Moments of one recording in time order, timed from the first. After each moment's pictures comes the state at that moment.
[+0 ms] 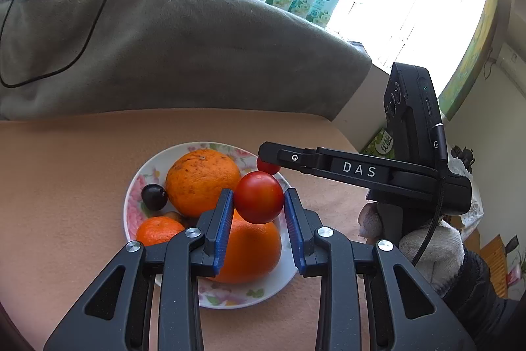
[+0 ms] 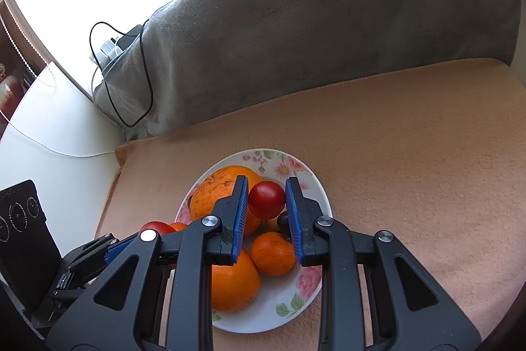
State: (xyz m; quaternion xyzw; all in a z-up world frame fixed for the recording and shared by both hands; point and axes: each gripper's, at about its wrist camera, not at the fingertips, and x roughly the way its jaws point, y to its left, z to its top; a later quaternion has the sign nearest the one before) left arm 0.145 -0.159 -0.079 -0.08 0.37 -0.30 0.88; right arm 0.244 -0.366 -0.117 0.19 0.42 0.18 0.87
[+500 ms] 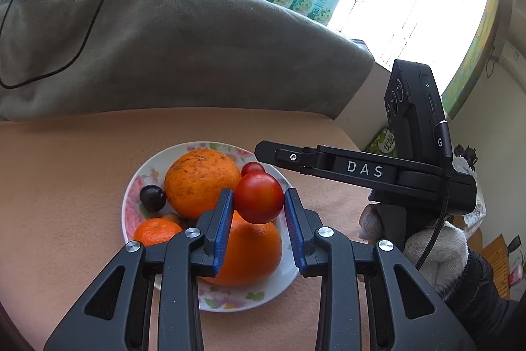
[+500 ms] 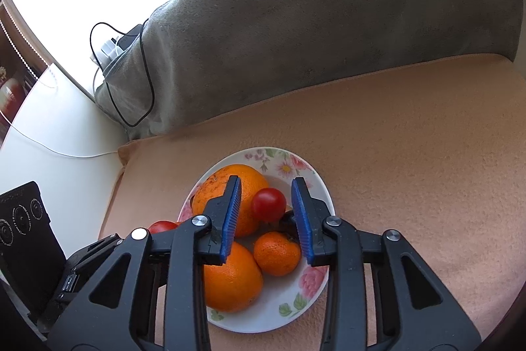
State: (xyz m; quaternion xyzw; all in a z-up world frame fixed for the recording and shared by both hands) left arm 0.147 -0.162 -0.082 -0.08 0.37 -0.29 0.88; right arm 0.246 -0.366 -0.119 0.20 0.42 0.19 0.86
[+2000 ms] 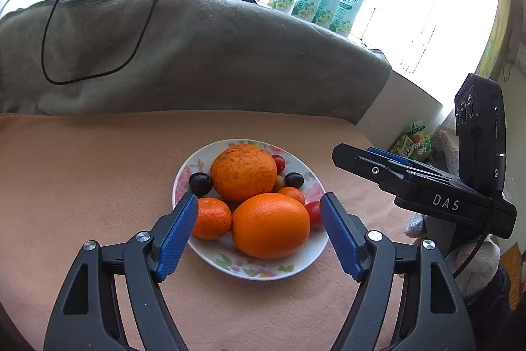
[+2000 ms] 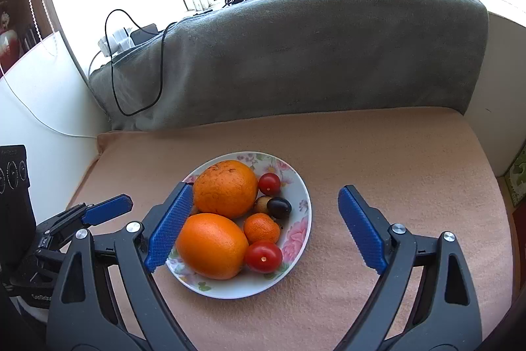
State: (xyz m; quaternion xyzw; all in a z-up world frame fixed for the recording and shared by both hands) left arm 0.119 -0.132 -0.069 -0.07 0.36 -0.24 0.90; right arm 0.184 -0.352 -0.077 0.08 0.36 0.12 0.92
